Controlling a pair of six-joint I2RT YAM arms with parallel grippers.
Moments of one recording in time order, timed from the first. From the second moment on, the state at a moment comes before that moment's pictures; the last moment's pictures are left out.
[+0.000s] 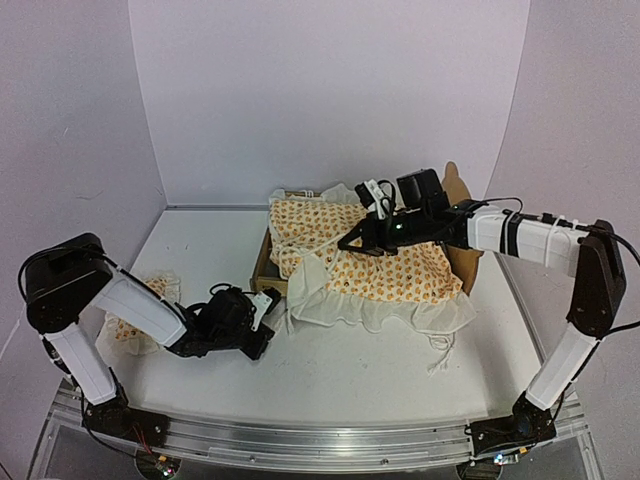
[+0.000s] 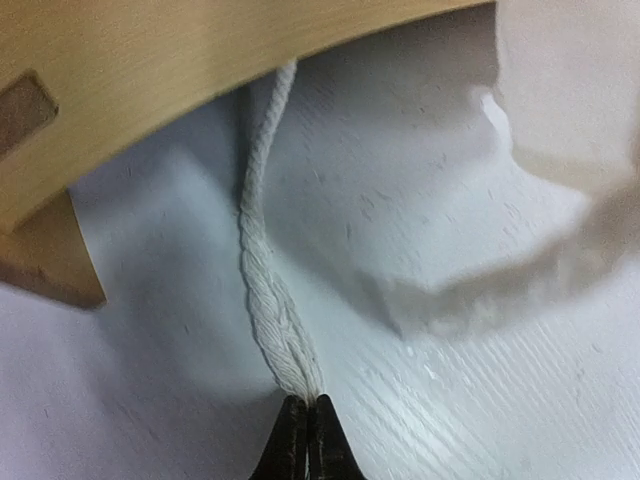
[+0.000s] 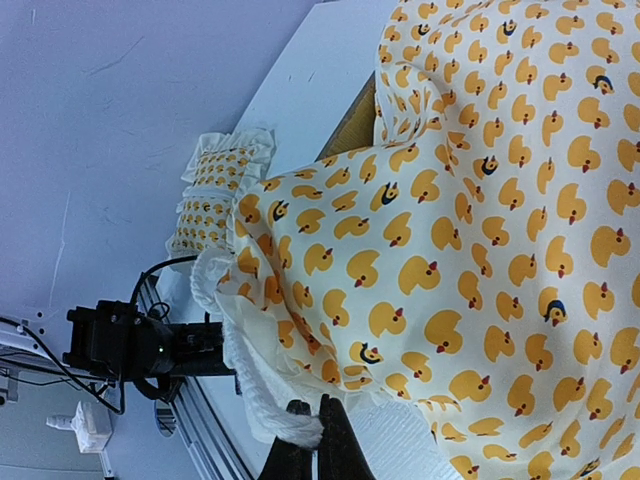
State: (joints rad) left arm -0.91 1.72 0.58 0.41 -0.10 -0.17; right arm 0.64 1.69 1.29 -0.21 -0.55 0.49
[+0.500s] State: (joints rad) left arm -0.93 0.80 0.36 0.17 -0.11 -0.52; right arm 1.00 1.76 1.33 -0.10 -0.41 0.58
